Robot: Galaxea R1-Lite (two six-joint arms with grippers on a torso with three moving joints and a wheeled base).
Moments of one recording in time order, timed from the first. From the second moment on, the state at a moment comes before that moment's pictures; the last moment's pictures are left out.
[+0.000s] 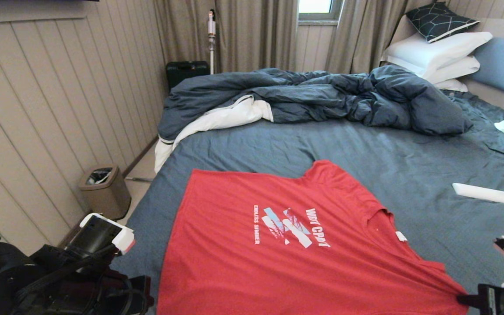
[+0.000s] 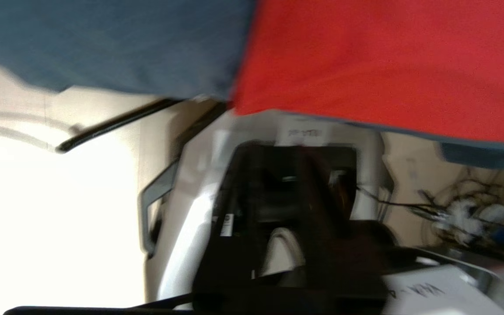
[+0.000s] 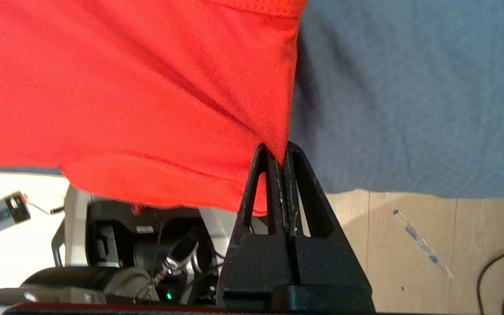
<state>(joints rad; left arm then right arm) -0.46 1.67 -0.50 -0.03 -0.07 -0.57 -0.46 1.39 -0.35 -0.07 0.38 -0.13</state>
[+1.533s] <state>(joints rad) -0.67 1.95 -0.61 -0.11 0.12 -0.72 -0.41 1.35 -0.42 -0.08 0.50 -0.10</state>
